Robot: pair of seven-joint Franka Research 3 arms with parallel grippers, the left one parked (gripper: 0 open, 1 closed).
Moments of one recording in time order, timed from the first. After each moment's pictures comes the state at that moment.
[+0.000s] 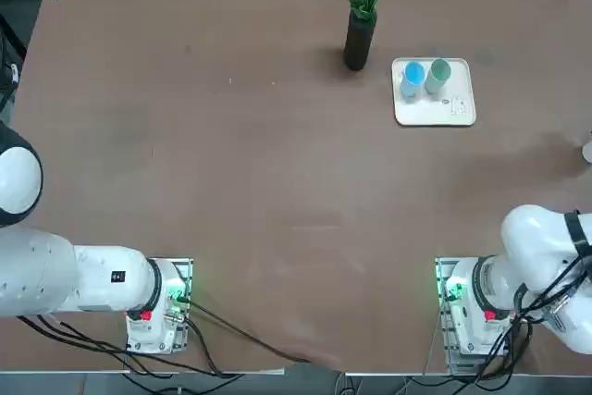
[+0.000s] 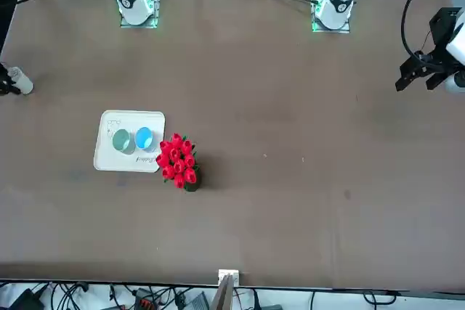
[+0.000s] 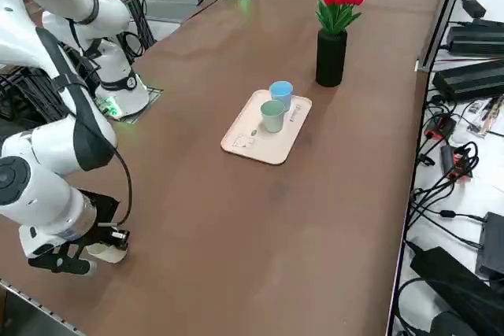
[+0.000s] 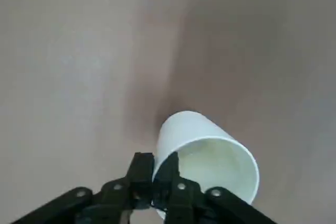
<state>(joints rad) -1.06 0.58 0.18 -1.74 -0.14 2.16 0.51</state>
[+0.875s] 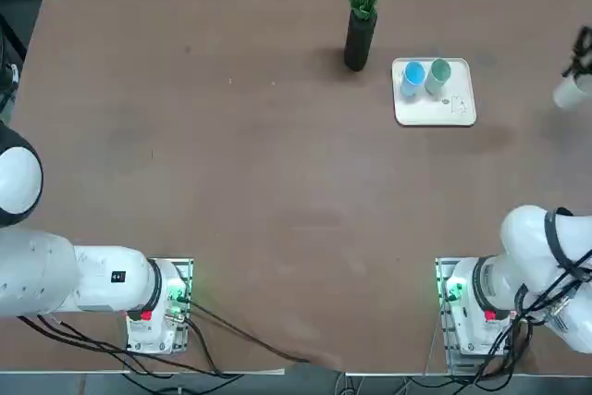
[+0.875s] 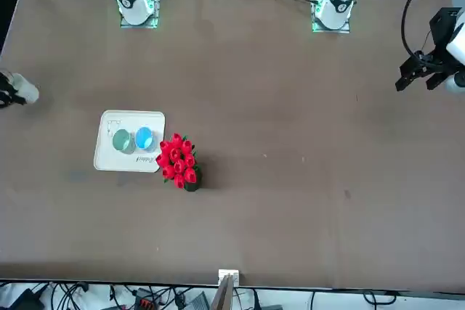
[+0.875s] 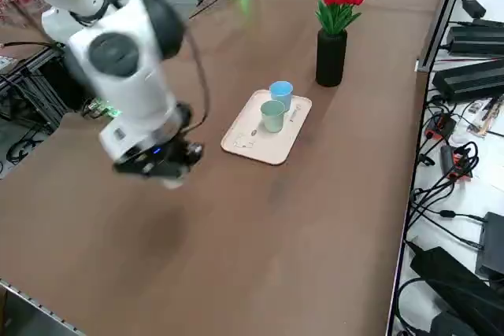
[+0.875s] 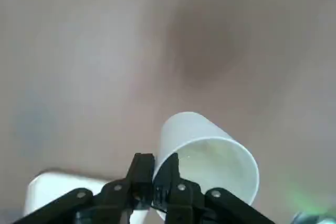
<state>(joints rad) -1.01 0.40 0.57 -1.72 -0.12 1.83 0.90</state>
